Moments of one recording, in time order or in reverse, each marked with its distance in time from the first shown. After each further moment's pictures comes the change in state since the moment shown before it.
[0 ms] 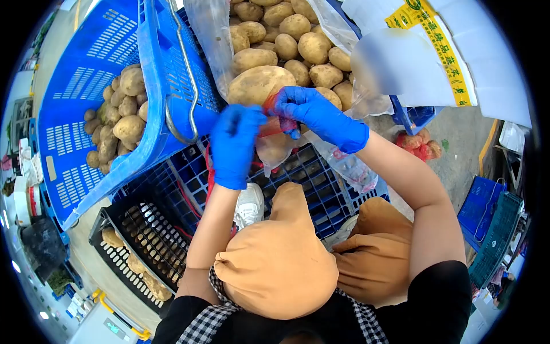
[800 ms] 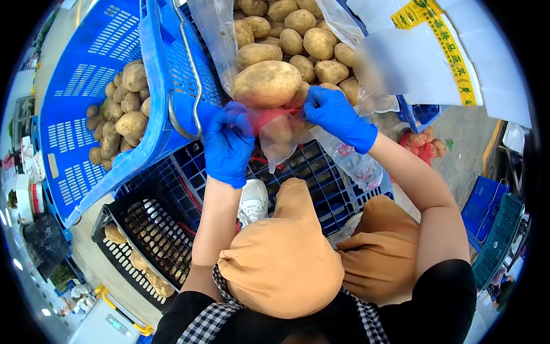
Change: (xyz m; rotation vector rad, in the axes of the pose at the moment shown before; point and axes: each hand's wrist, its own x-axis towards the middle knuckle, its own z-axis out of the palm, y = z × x) left_hand 0.013 -0.020 -0.029 -1.489 -0.051 -0.494; right_hand -0.012 0.023 -0.028 -0.917 0.278 -0.090
